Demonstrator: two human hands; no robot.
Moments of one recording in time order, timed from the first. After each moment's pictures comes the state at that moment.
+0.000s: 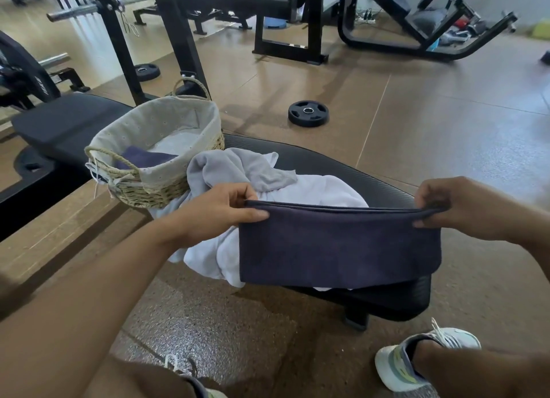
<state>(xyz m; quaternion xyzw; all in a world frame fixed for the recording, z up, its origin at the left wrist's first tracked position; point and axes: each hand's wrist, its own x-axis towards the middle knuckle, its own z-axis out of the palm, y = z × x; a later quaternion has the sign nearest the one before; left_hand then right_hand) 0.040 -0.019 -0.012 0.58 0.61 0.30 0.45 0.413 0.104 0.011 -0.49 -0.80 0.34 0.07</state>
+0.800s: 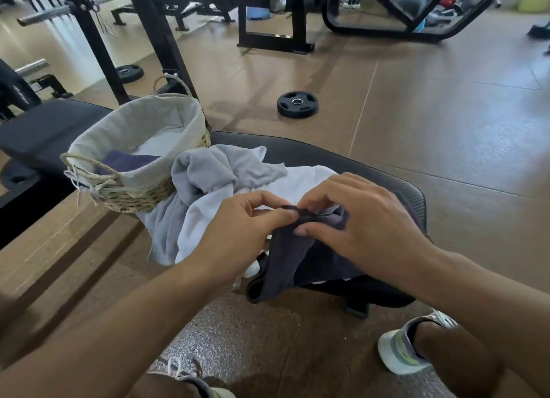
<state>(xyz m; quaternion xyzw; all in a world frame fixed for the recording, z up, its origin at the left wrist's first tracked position) 0.124 -0.047 0.001 0.41 0.58 0.49 0.51 0.310 0.015 0.001 -0.34 -0.89 0.14 0.27</state>
